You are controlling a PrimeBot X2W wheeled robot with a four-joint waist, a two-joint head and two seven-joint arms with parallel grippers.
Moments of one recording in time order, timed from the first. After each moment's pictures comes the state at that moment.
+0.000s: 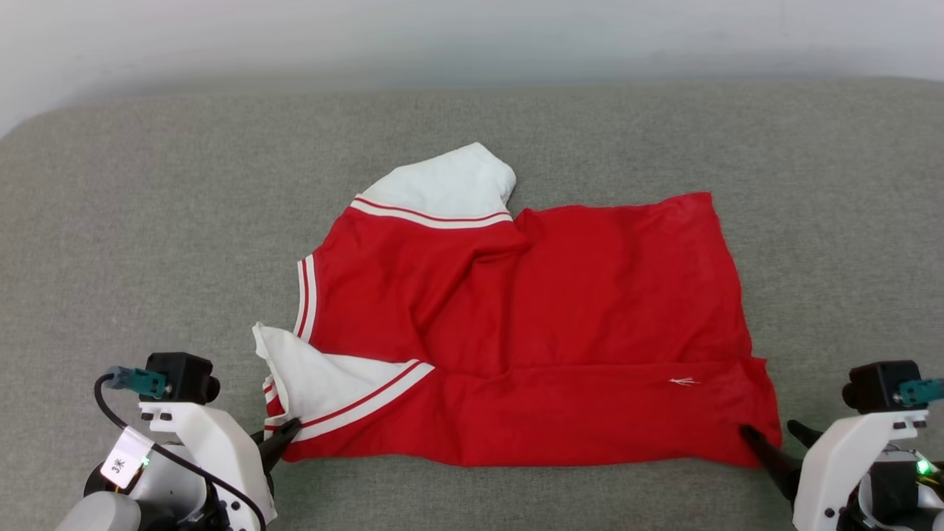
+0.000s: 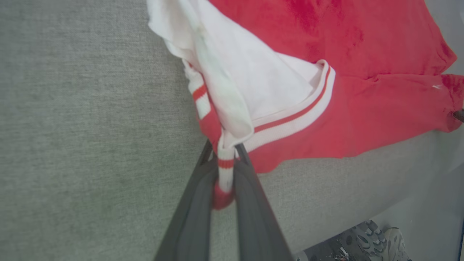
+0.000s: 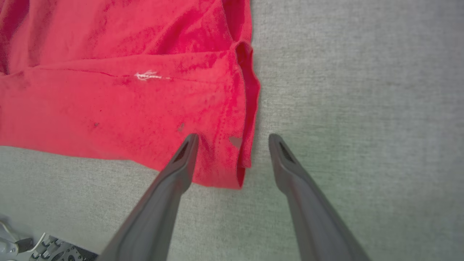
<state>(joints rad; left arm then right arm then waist) -0.09 0.58 -0.32 -0.05 -0.92 0.08 0.54 0.00 -0.23 -0.05 -0.02 0.46 0.13 0.67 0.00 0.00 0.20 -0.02</state>
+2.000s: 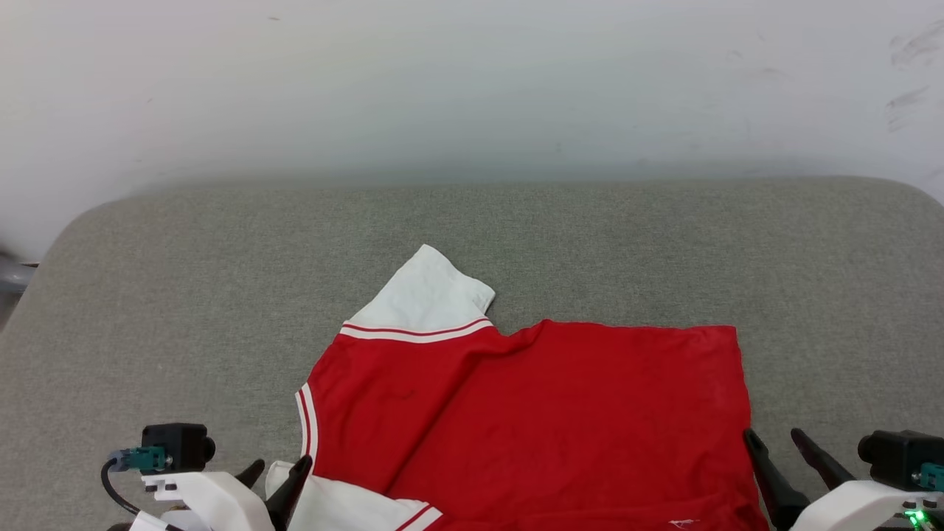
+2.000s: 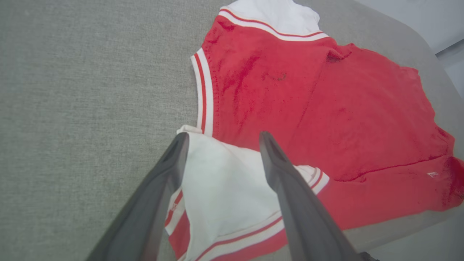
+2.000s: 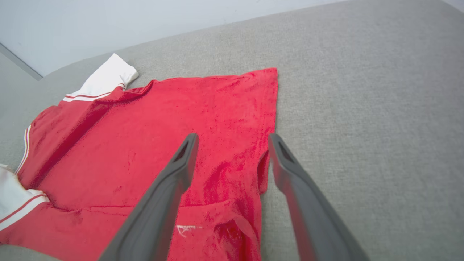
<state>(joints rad) 0.04 0.51 -0.33 0.04 -0.85 0.10 0.30 0.13 -0.17 -0.04 0.03 0.41 0.13 0.23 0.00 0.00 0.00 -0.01</state>
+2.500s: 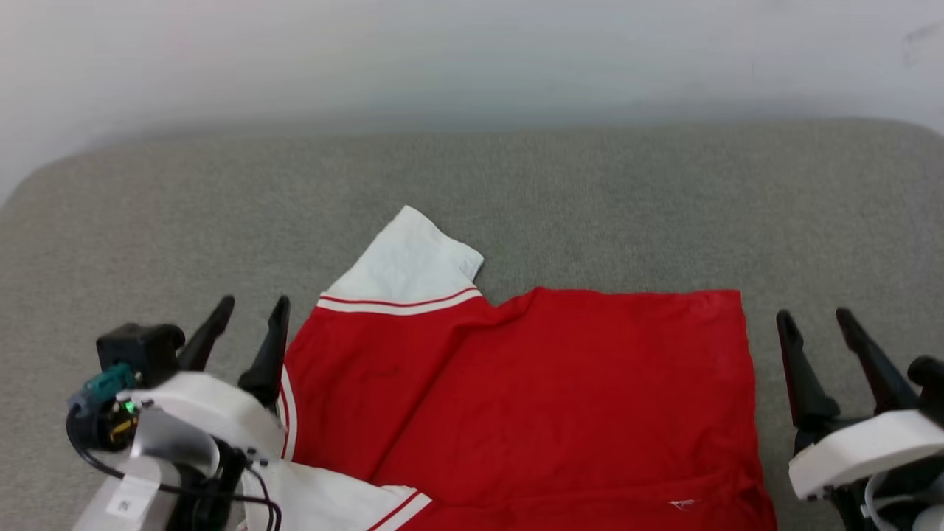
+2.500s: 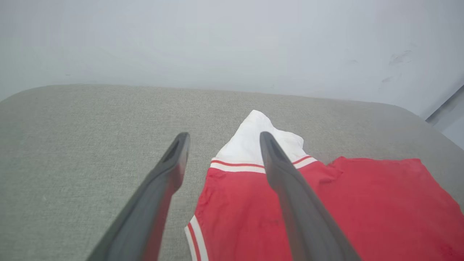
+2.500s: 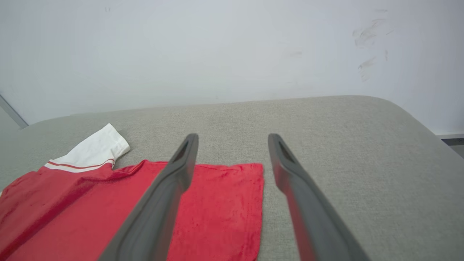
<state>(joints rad) -0.17 0.46 -0.30 0.05 -0.67 0.09 -0.03 0.01 -0.10 -0.10 -0.13 0.25 0.13 0.09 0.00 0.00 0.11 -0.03</state>
